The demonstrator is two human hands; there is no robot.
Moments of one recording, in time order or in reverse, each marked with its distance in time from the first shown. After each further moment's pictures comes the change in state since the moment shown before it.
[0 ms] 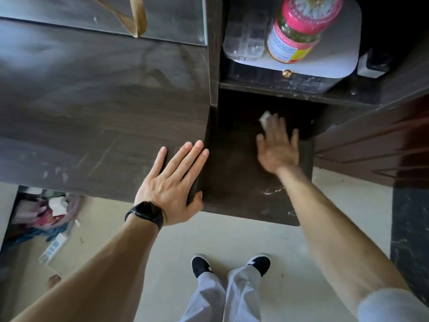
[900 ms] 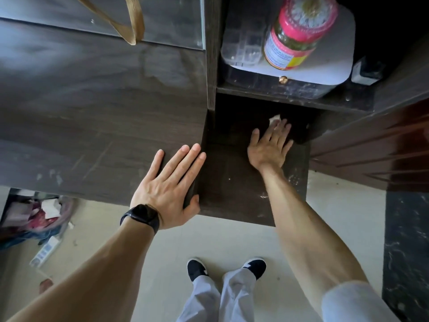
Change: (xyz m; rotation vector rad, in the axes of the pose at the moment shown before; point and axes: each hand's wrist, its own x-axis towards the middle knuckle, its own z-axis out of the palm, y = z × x) left_hand 0.001 -0.001 0.003 -0.003 0.011 0.004; right_hand 0.006 -0.031 0.008 0.218 -0.003 0.289
